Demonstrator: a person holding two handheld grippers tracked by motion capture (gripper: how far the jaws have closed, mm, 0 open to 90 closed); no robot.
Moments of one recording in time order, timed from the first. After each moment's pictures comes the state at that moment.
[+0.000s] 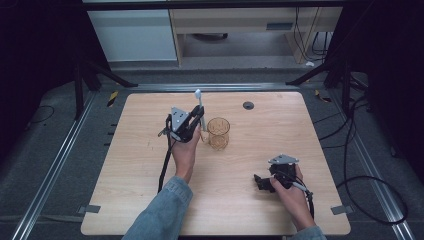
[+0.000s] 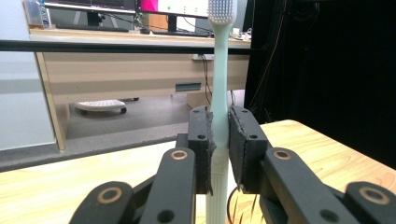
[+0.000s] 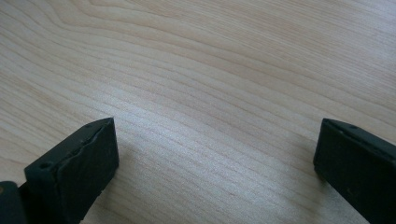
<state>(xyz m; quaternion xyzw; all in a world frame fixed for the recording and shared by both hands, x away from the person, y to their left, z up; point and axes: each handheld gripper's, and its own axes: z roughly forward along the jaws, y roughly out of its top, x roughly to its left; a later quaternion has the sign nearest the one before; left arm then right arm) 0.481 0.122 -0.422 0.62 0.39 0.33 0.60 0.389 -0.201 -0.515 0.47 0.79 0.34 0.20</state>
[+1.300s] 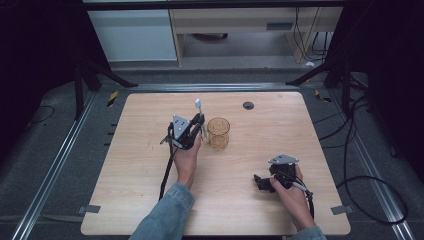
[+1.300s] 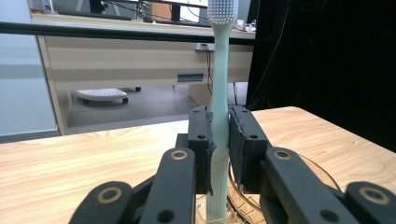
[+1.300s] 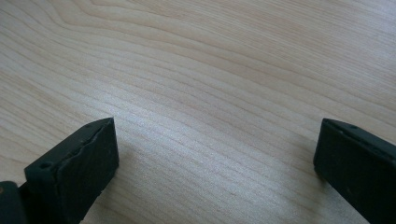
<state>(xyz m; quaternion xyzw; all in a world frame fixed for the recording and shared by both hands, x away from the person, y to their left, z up) 0.474 0.122 -0.448 0.62 0.41 0.33 0.59 0.389 -0.201 -0.515 0.47 0.79 0.34 0.20</state>
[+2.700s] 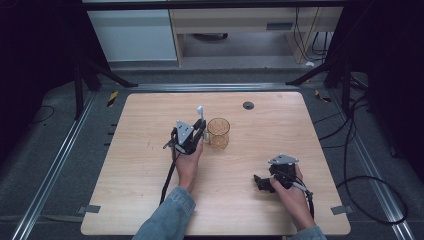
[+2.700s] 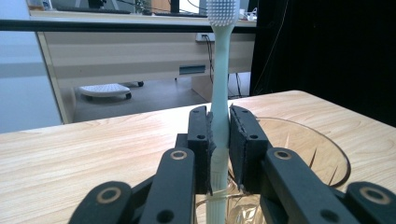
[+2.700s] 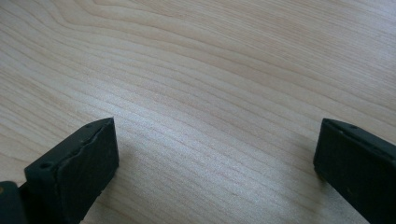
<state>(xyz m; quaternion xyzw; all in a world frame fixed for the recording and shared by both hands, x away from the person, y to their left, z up) 0.469 0.116 -0.466 0.63 0.40 0.33 0.57 0.389 -0.201 -0.515 0.47 0.79 0.34 0.20</state>
